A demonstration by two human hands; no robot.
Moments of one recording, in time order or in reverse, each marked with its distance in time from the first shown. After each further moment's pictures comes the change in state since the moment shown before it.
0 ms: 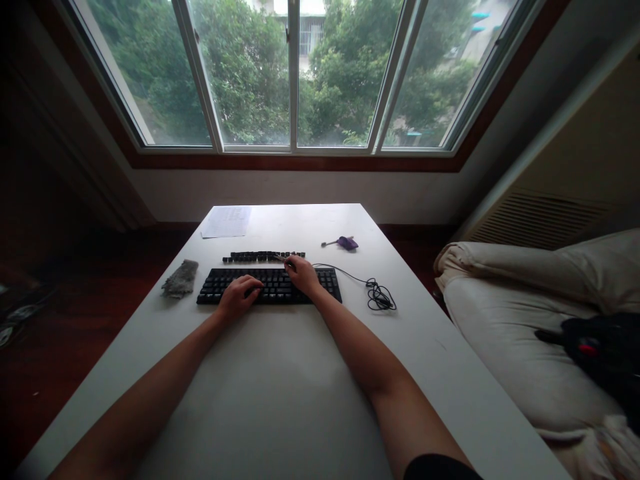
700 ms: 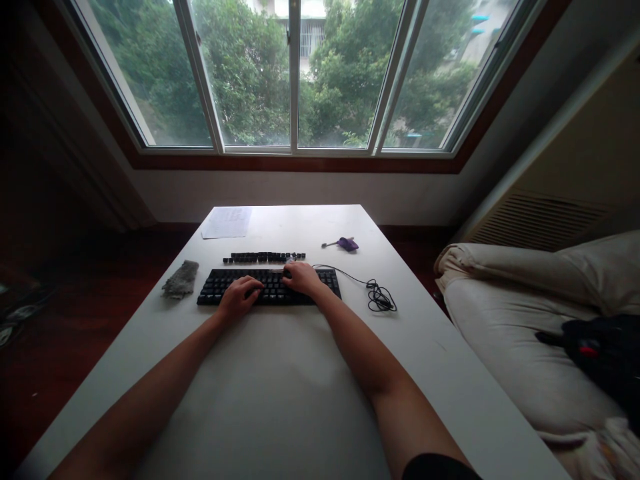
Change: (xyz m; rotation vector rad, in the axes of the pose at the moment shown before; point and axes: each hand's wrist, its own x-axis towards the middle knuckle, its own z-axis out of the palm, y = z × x) left_hand 0.001 0.001 0.000 0.003 0.004 0.007; right_hand 0.006 -0.015 -0.015 -0.429 -0.359 -0.050
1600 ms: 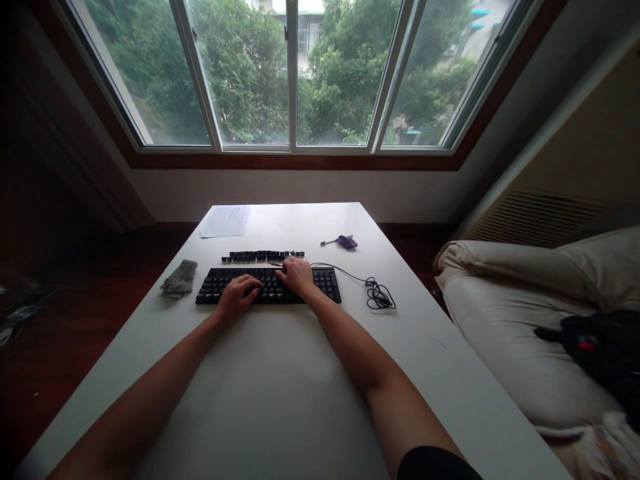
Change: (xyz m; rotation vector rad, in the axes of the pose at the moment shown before) left_hand -0.001 0.003 0.000 0.001 0.000 -0.010; right_hand 0.003 -0.018 0.012 -0.052 0.135 0.187
